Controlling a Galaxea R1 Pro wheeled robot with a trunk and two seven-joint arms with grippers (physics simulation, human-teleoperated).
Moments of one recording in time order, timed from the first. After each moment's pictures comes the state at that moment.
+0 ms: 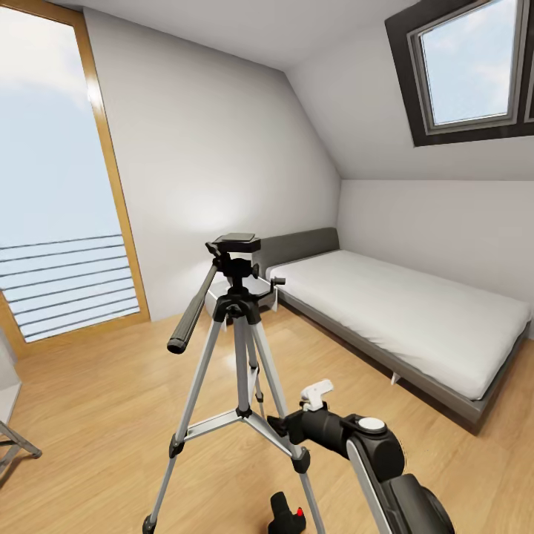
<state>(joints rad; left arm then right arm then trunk) 0.00 0.00 0.10 -0.04 0.23 -0.12 0.00 -0.25 0.07 0.21 -1.57 0.01 0.81 0.42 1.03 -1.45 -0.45</state>
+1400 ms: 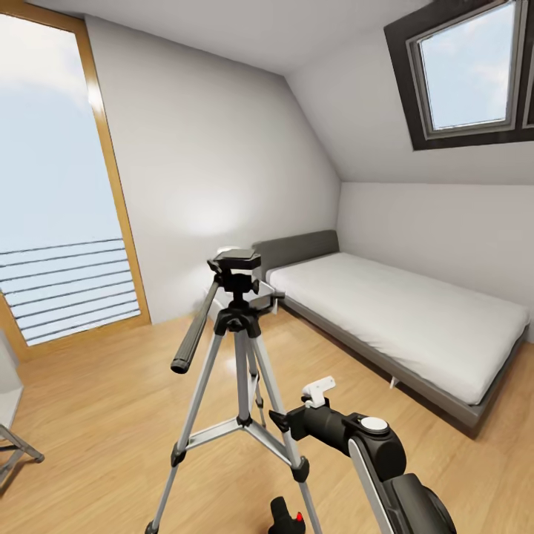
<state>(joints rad) 0.00 0.00 0.10 -0.05 0.23 -0.12 0.00 -0.25 0.07 0.20 -1.57 0.01 0.77 0.41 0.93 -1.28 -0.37</state>
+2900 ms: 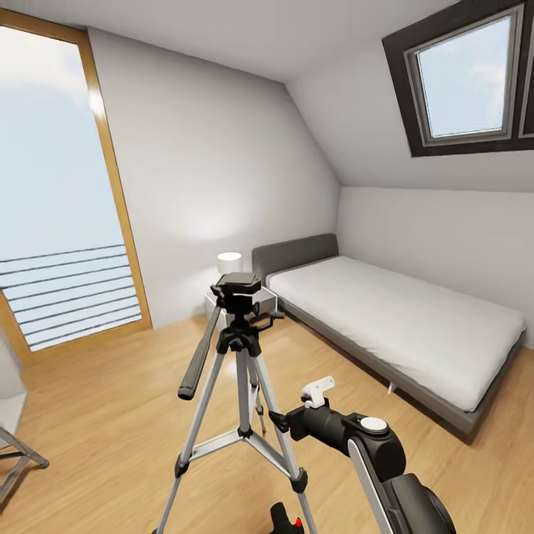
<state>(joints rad) 0.00 0.00 0.10 -0.05 0.23 -0.12 0.00 -0.25 0.07 0.20 -1.57 0.01 0.77 0.41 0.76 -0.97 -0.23</state>
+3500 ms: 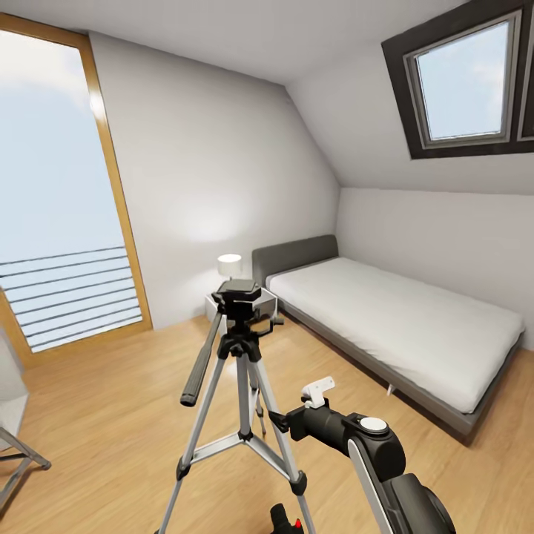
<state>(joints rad) 0.00 0.00 0.10 -0.05 0.23 -0.12 0.00 -0.25 0.07 0.20 -1.57 0.01 0.77 0.41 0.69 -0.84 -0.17</state>
